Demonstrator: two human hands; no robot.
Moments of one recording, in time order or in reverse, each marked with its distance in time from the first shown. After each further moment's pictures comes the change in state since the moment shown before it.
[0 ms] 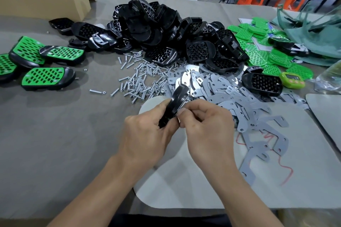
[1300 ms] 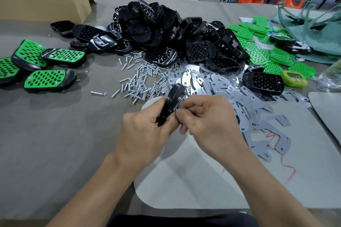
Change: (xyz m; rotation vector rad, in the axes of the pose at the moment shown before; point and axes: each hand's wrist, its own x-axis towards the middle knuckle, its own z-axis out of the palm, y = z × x) left_hand 0.011 0.012 -0.007 0.088 0.061 0.020; right_hand 0.019 -0.008 -0.020 -0.094 -0.264 -0.036
